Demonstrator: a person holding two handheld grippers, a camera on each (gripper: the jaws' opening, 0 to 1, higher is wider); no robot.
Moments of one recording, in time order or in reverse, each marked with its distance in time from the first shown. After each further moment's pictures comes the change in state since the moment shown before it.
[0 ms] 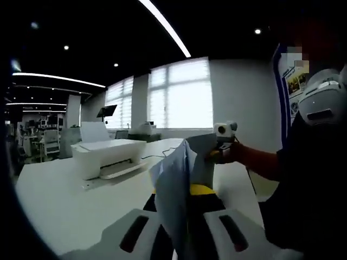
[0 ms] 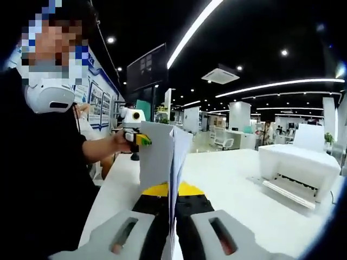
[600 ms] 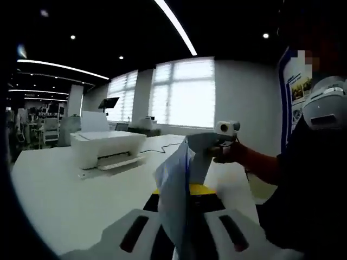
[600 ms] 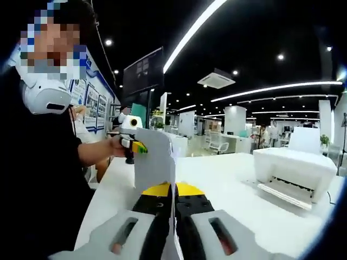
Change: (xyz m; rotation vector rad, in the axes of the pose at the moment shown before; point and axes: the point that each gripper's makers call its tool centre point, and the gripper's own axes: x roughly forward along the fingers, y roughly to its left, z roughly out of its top) left arm 0.006 -0.001 -0.012 -0.075 0.025 0.009; right arm -0.003 -0.009 0.005 0.000 -0.035 -0.037
